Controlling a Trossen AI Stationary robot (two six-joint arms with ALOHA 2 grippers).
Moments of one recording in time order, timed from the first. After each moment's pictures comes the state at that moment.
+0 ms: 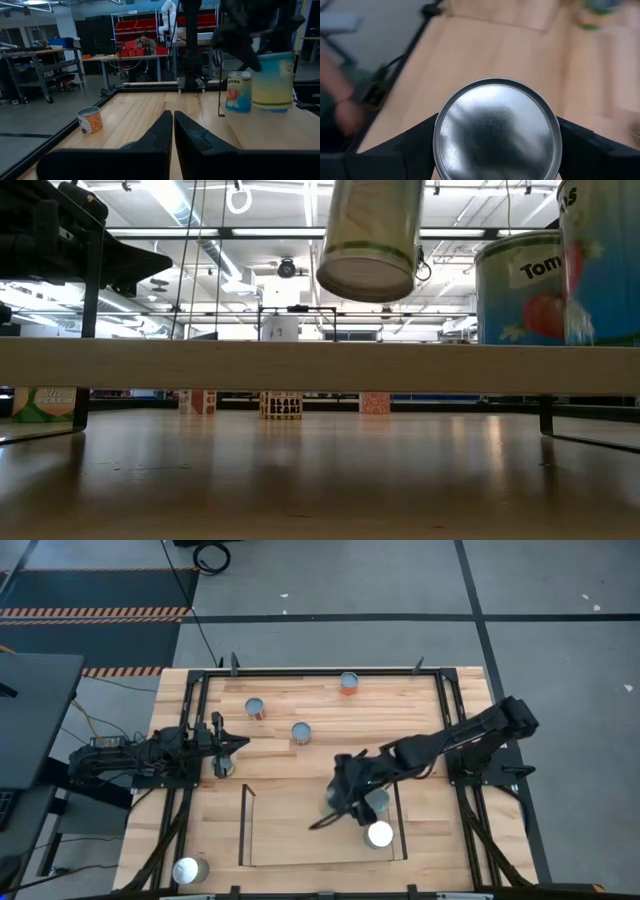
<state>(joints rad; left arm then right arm) 0.07 0.03 0.01 0.10 -0.11 0.06 0.30 1.62 1.32 -0.48 -0.07 0.02</state>
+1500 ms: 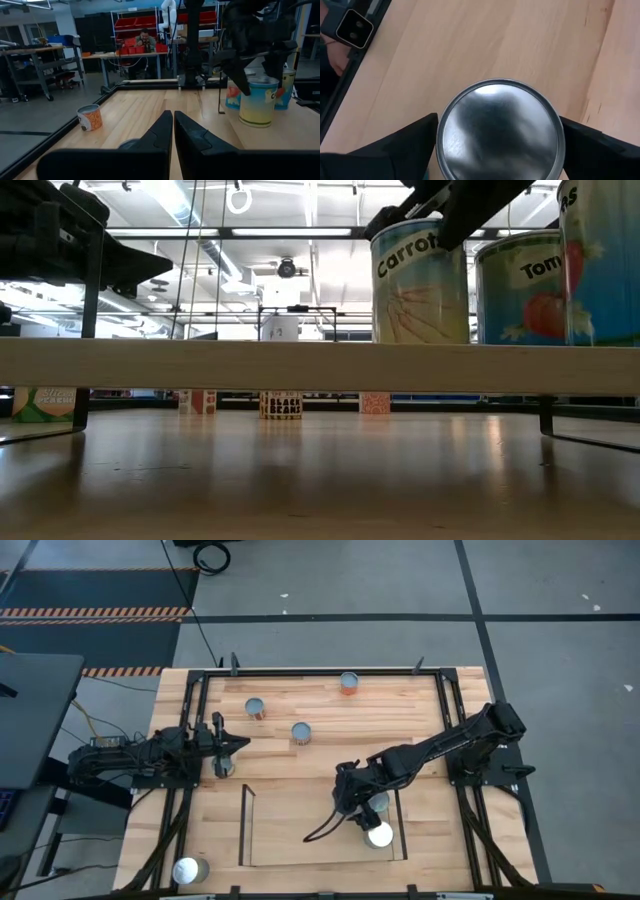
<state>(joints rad) 0.07 0.05 0.01 0.10 -0.11 0.06 0.31 1.72 1.33 -0.65 -0.08 -0.01</state>
